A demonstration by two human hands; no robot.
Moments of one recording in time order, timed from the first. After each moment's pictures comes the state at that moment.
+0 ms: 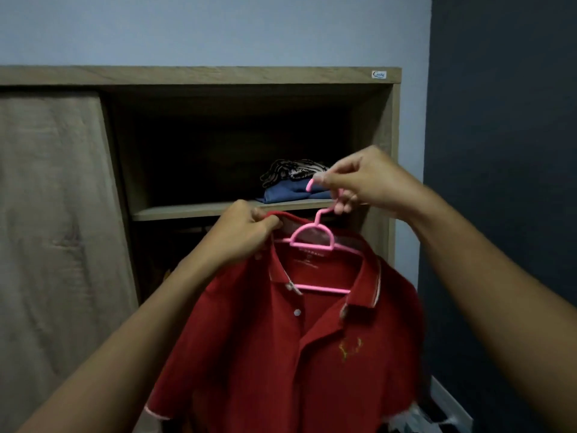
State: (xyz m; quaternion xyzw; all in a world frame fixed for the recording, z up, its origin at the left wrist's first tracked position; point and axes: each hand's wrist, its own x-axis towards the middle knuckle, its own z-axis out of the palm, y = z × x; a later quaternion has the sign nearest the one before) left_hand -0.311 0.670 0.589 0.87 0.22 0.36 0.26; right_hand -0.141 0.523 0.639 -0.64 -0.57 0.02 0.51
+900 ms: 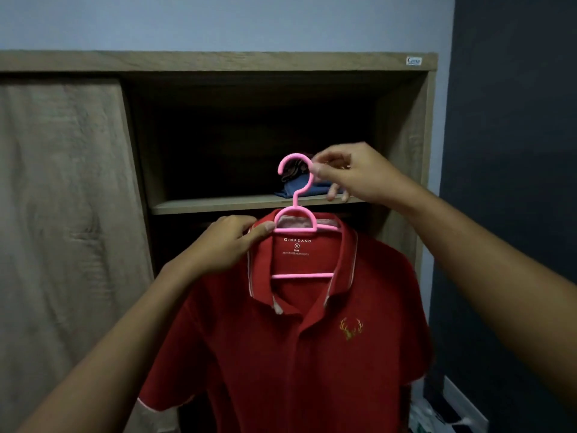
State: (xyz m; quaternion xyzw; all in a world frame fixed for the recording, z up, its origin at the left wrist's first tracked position) left_hand -0.341 0.768 0.560 0.93 0.15 0.32 0.09; right_hand -0.141 0.592 0.639 -0.62 -0.64 -0.05 0.46
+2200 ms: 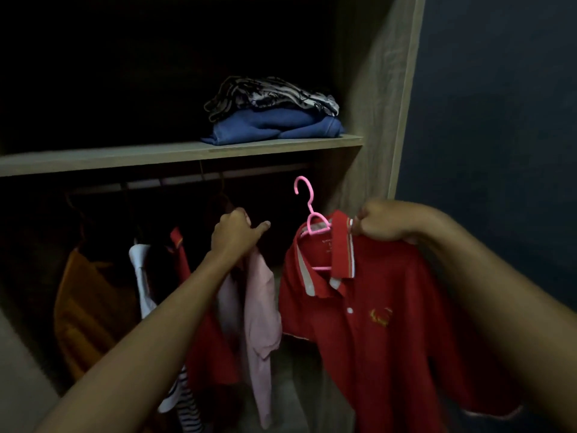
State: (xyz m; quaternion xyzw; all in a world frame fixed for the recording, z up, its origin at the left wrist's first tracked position) left_hand -0.123 0.832 0.437 0.87 0.33 0.29 0.21; right_hand -0.010 0.579 0.513 -0.91 -0.40 0.05 0.12
